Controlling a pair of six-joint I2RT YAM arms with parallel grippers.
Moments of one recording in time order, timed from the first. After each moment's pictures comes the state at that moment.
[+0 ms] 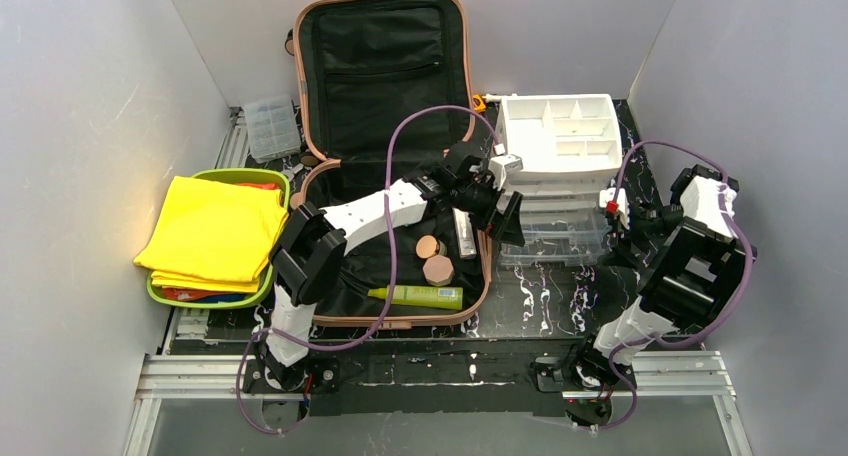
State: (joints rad) left arm -0.85 2.00 1.60 -0.26 0.67 -0.30; right arm -0.52 1.65 1.24 -1.43 -0.70 -2.01
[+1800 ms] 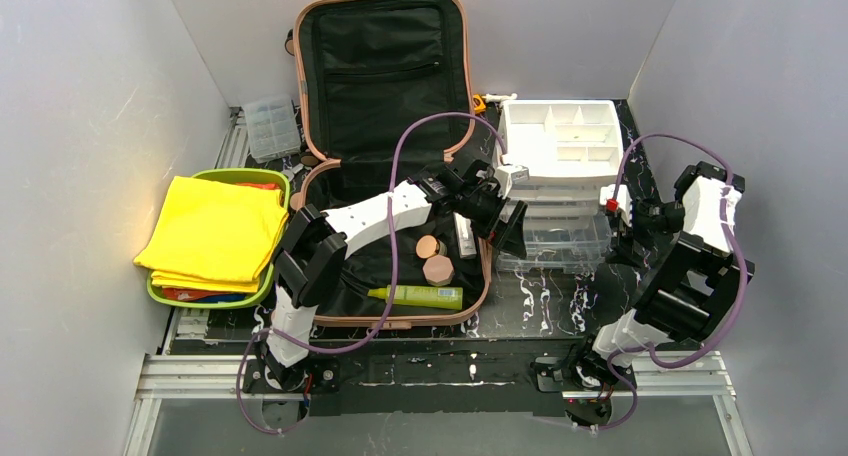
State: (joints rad) left arm -0.88 1.99 1.63 -0.37 0.70 -0.30; right arm -0.52 1.56 1.25 -1.45 -0.68 -1.98
